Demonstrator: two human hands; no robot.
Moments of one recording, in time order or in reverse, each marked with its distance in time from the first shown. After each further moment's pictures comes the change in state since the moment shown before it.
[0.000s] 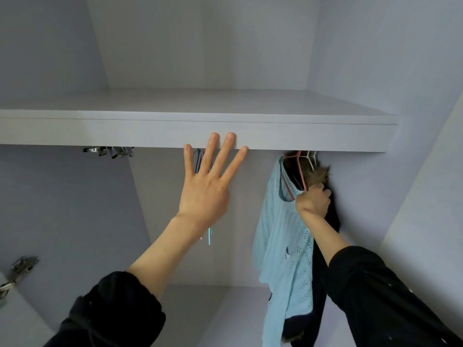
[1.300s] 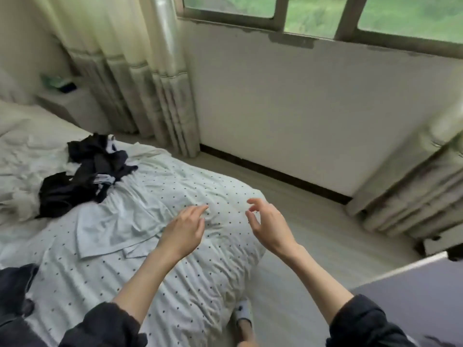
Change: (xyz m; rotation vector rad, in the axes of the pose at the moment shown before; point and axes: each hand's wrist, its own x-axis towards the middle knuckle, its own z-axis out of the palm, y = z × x) left_hand -0.746 0.166 -0.645 0.412 -0.422 -2.109; right_hand -0.929 0.157 -0.106 0.127 -1.988 -1.909
